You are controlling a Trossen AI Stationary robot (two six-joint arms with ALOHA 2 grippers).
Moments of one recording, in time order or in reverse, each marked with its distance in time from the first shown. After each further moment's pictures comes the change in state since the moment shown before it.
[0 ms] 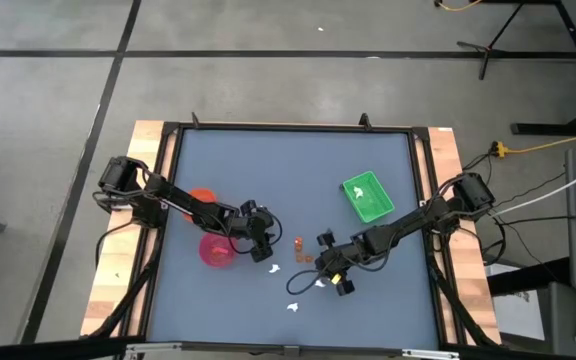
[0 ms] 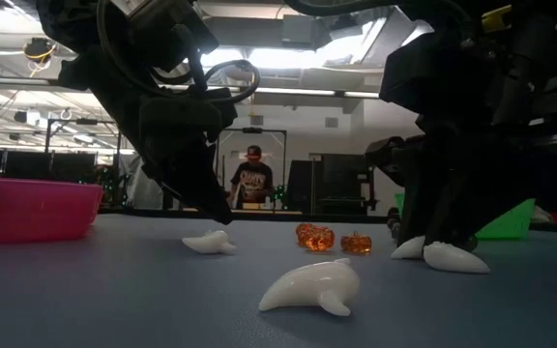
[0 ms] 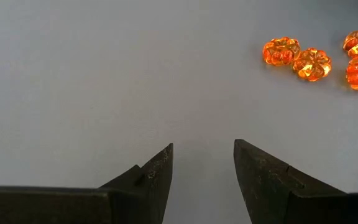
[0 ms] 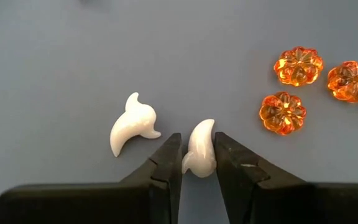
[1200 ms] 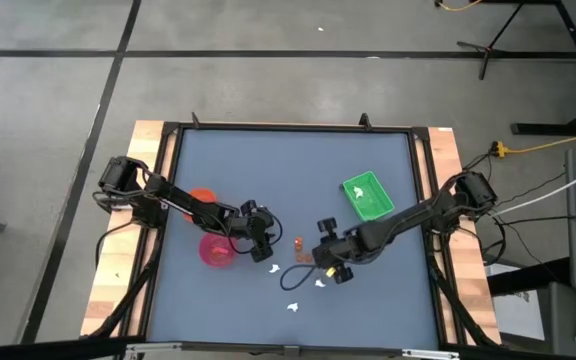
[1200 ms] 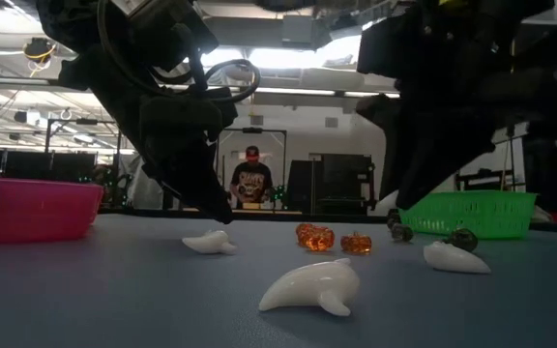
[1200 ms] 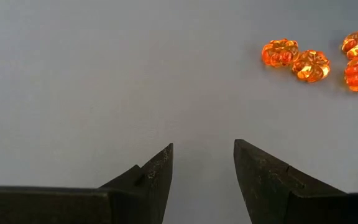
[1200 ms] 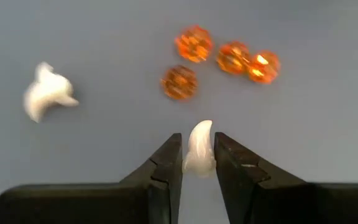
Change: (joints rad) left arm 0.000 0.000 0.001 0.003 0.000 0.000; right arm -0.028 -0.029 0.222 -0.466 0.202 -0.075
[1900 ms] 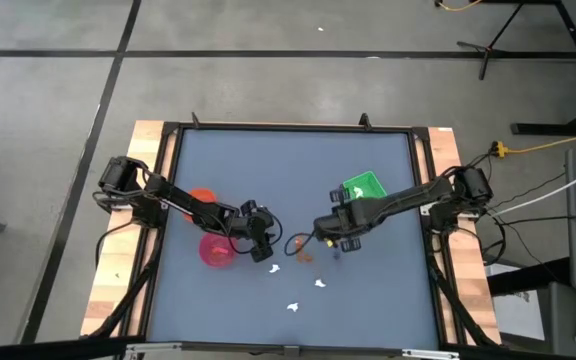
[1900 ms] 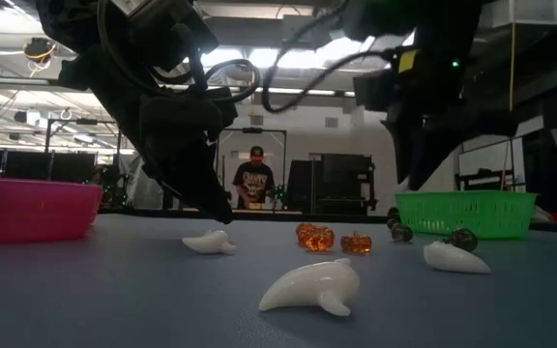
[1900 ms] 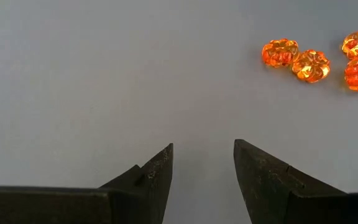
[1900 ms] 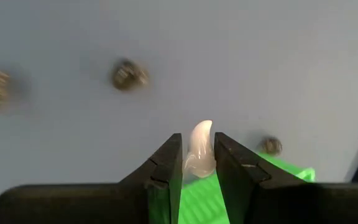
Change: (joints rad) left arm 0.000 0.000 0.000 0.000 0.000 0.000; right arm -0.164 0.000 0.127 -0.479 0.151 -0.007
